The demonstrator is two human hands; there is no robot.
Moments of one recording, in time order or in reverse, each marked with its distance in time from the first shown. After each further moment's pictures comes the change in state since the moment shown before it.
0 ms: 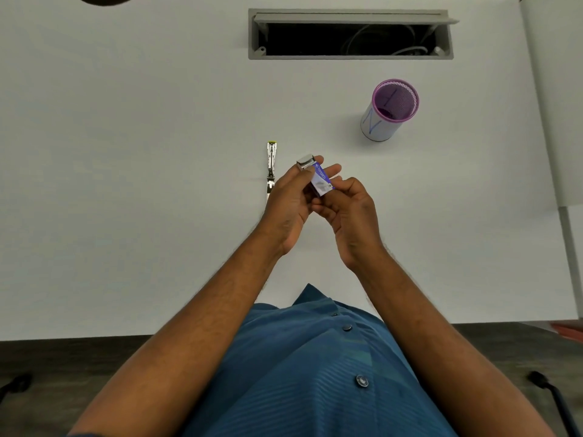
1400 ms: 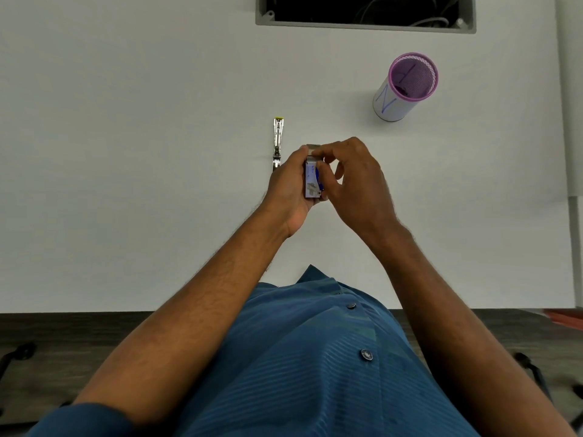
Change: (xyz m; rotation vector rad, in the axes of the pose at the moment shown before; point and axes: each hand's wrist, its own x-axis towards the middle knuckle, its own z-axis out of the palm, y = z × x) left_hand 0.002 0.000 -0.008 0.048 0.254 -0.190; right_hand 0.003 -0.024 0.009 -1.253 -0.114 -0.558
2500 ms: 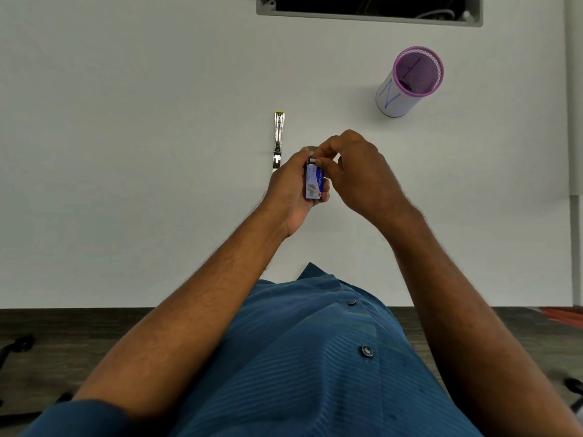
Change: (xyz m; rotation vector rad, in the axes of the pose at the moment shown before) left_hand 0.004 -0.003 -0.005 -0.055 -0.039 -0.083; right_hand 0.025 0.003 -0.004 -0.126 -0.191 0.055
